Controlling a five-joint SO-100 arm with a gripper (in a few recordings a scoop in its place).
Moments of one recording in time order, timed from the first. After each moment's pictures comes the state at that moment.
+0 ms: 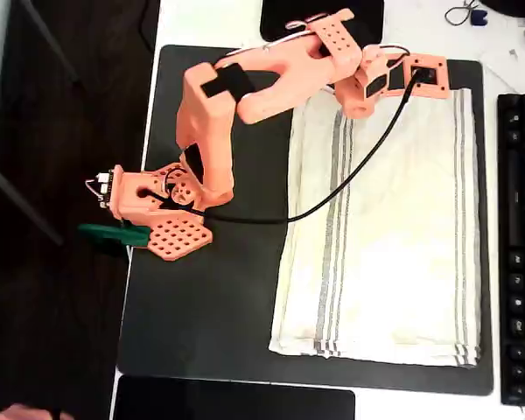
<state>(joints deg) -34.2 82.5 94.1 64.1 -60.4</state>
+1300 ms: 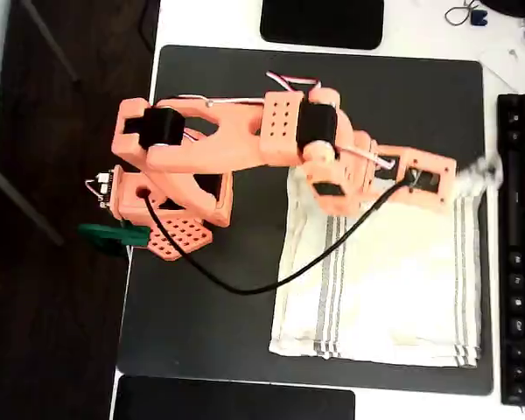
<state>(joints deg) 6.6 114.1 95.4 87.5 -87.7</state>
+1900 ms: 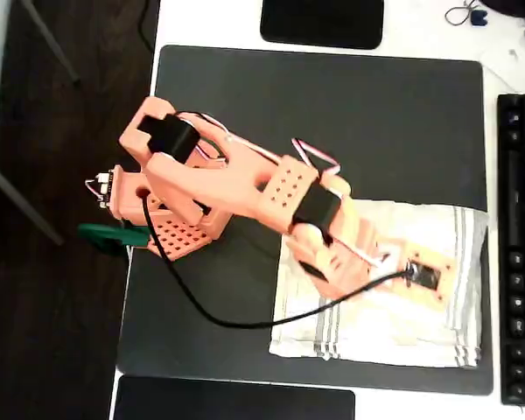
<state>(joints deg) 27.2 106.3 100.2 69.9 -101.4</state>
